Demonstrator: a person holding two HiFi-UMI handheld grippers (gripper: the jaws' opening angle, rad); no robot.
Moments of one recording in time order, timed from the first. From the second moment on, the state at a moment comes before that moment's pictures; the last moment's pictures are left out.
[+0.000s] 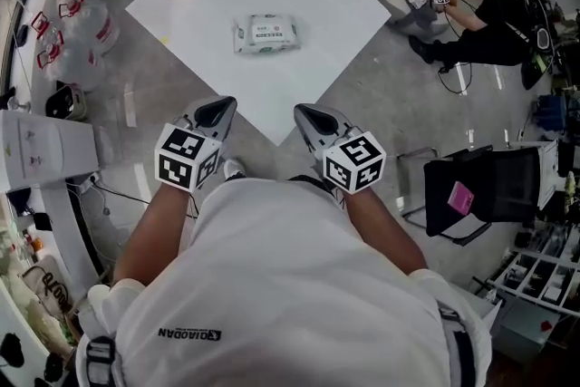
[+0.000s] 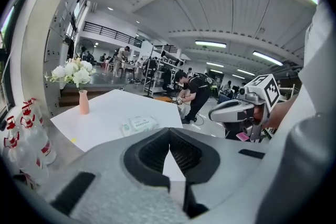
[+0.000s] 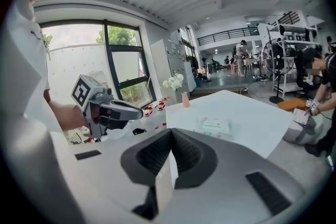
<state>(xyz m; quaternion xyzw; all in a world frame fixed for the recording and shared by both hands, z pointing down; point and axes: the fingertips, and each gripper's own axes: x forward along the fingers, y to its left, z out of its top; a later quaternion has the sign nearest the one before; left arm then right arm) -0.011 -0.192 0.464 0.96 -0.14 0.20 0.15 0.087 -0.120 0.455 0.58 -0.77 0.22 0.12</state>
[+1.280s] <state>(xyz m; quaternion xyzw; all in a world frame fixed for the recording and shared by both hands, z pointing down) 0.013 -0.241 0.470 0.92 -0.28 0.19 0.18 0.140 -0.219 0.461 0.48 -0.84 0.18 0.15</state>
